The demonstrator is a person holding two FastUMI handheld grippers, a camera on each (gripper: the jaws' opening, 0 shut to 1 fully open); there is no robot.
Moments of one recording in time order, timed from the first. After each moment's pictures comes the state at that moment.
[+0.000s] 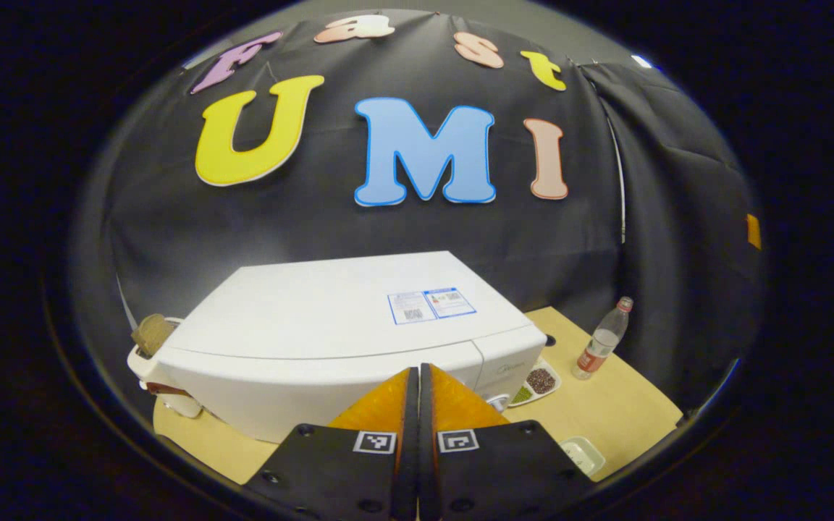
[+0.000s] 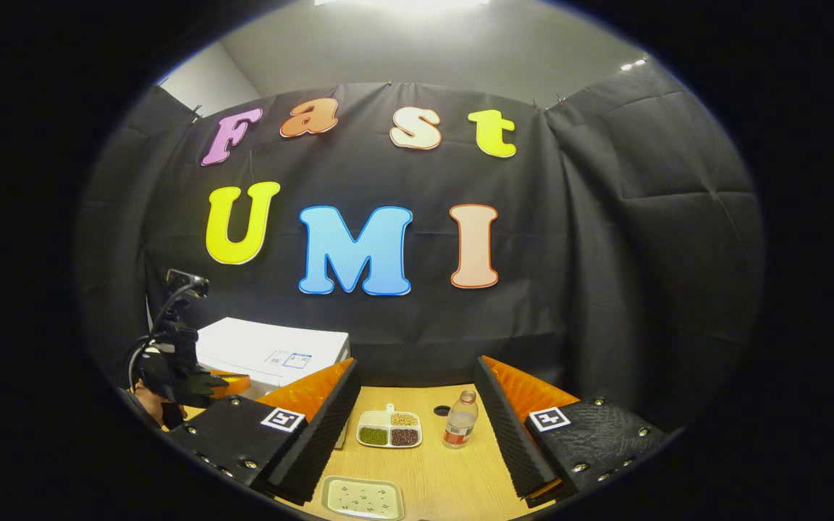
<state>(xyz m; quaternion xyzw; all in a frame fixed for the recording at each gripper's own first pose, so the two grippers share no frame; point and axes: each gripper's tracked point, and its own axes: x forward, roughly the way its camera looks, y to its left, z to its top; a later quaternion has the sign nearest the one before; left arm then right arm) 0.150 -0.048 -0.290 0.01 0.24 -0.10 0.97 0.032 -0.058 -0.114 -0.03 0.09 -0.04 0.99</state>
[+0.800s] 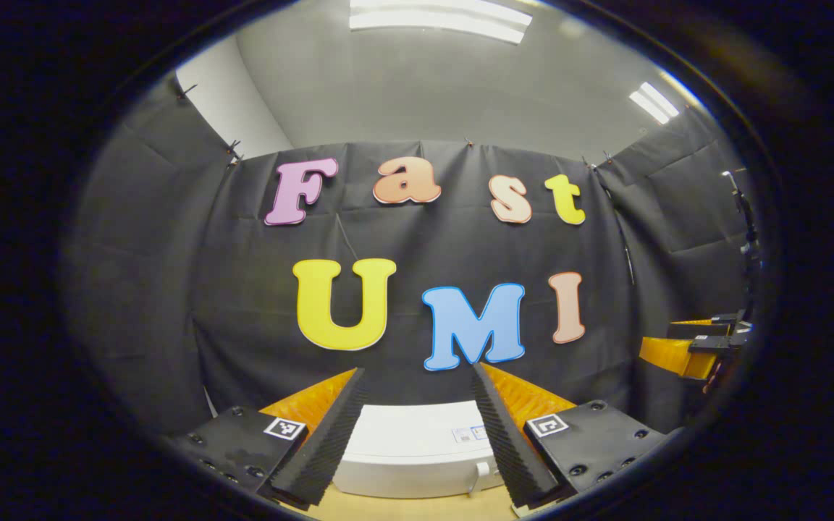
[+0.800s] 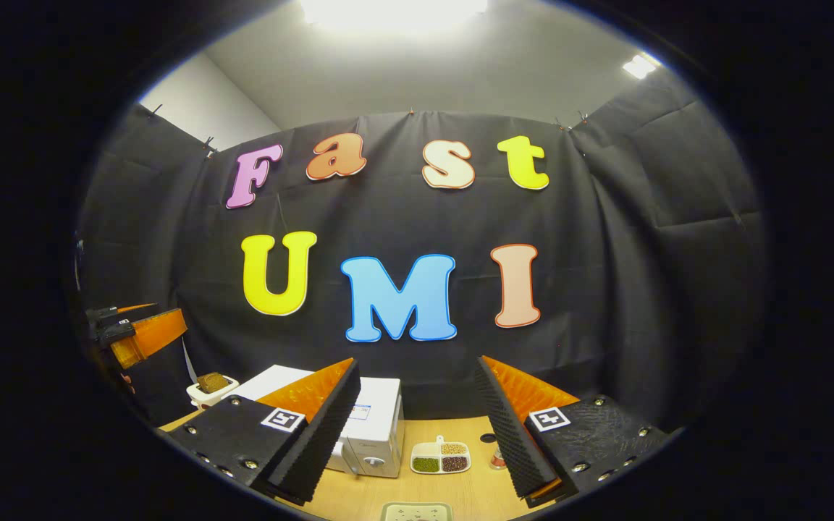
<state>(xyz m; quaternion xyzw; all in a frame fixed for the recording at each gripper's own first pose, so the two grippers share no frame) 0.045 0.047 0.015 0.01 0.01 -0.01 1.00 0.047 0.020 -0.005 0.00 0.04 0.02 1.00</state>
